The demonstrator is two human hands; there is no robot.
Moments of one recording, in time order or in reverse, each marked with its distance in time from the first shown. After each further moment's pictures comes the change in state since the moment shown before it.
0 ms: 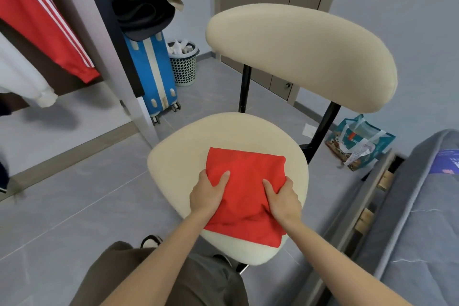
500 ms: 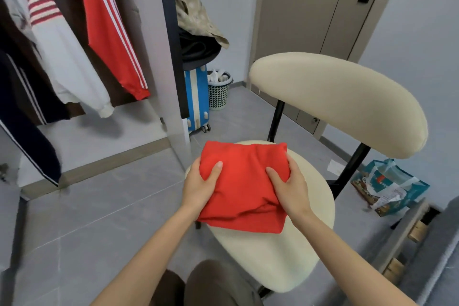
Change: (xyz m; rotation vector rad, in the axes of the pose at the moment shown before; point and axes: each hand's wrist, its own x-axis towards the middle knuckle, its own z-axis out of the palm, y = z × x) left_hand -0.013 0.026 -0.119 -0.393 0.200 0.202; right_hand -0.036 -0.116 -0.028 0.345 -0.033 -0.436
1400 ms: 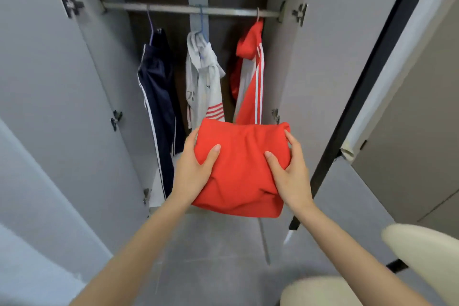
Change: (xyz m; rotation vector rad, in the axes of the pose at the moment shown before) left_hand 0.151 0.303 -0.396 0.154 0.547 0.185; right_hand 0.108 -0.478 0.226 0.192 -0.394 -0.445
